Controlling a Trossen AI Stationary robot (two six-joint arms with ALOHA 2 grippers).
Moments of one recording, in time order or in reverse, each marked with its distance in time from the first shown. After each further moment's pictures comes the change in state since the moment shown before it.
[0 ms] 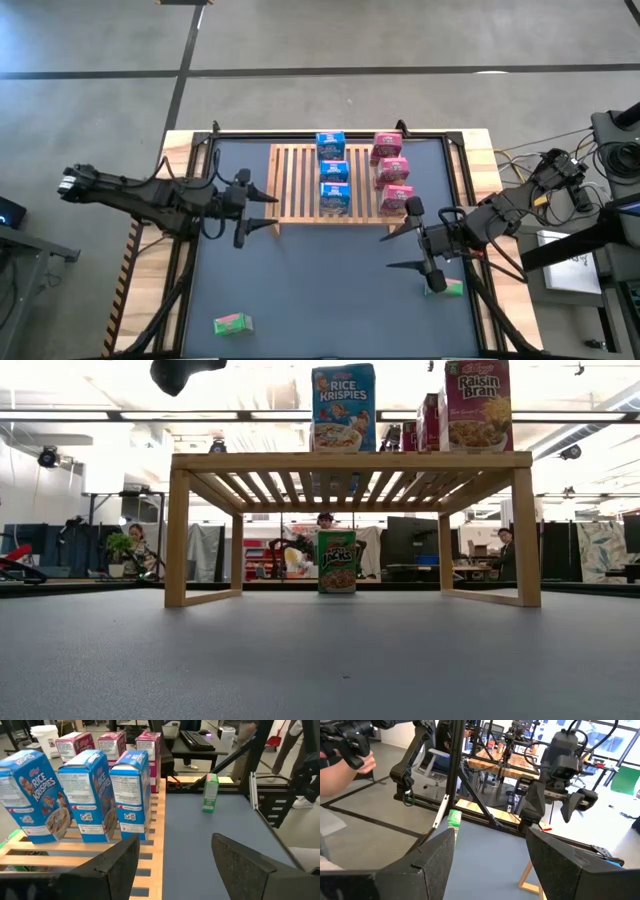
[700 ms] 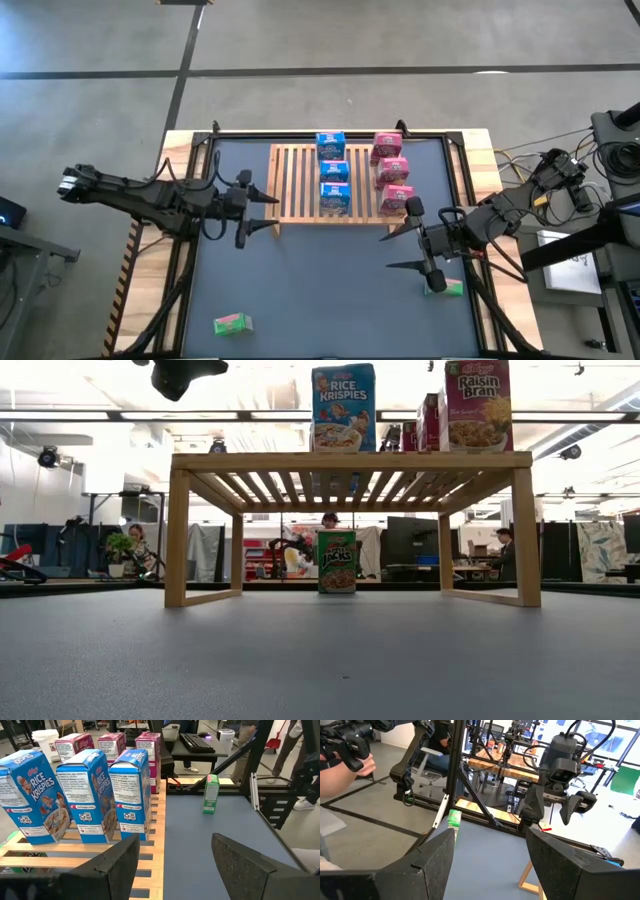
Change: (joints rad) left arm 0.001 -0.004 -0.042 0.057 0.000 0.013; right arm 0.000 0.000 0.000 -0.001 0.000 -0.001
